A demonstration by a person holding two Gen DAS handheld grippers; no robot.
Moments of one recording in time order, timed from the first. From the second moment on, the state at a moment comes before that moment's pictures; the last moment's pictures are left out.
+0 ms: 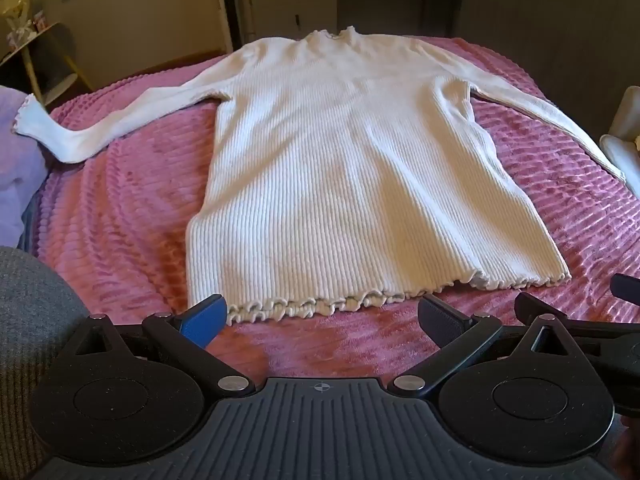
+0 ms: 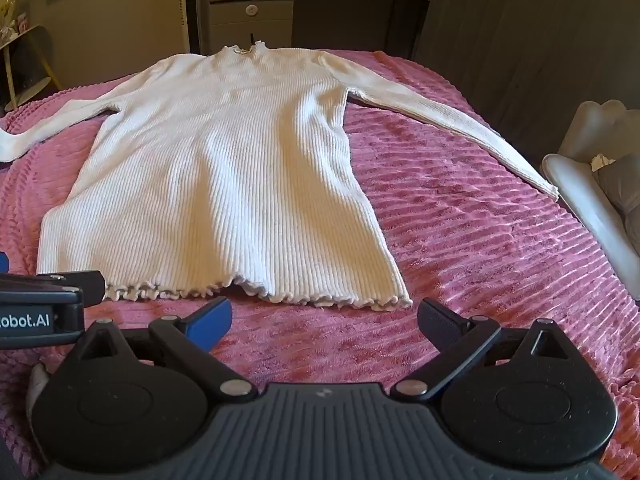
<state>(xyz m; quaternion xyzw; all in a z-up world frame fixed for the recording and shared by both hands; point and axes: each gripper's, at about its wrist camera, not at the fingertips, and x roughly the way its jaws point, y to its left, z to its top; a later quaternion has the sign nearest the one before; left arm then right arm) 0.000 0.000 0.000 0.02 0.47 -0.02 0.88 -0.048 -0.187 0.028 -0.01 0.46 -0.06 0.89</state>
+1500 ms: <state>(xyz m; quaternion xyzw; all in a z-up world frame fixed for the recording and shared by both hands) 0.001 0.001 -0.004 0.03 0.47 -0.01 0.88 -0.049 -0.198 0.020 0.00 0.46 -0.07 0.88</state>
